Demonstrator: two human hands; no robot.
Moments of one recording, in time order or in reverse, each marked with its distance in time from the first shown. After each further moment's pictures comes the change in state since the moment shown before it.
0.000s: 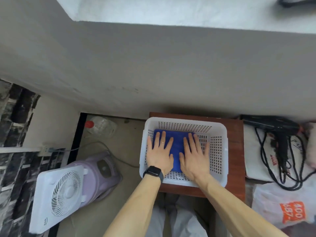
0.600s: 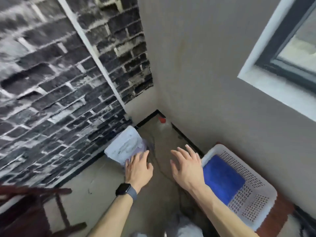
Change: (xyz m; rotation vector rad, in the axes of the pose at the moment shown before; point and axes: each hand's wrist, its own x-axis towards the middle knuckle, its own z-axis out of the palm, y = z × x) left_hand -0.309 -0.137 -0.032 -0.599 0.276 -0.896; right_hand -0.119 -0.220 -0.162 0.181 0.025 -0.738
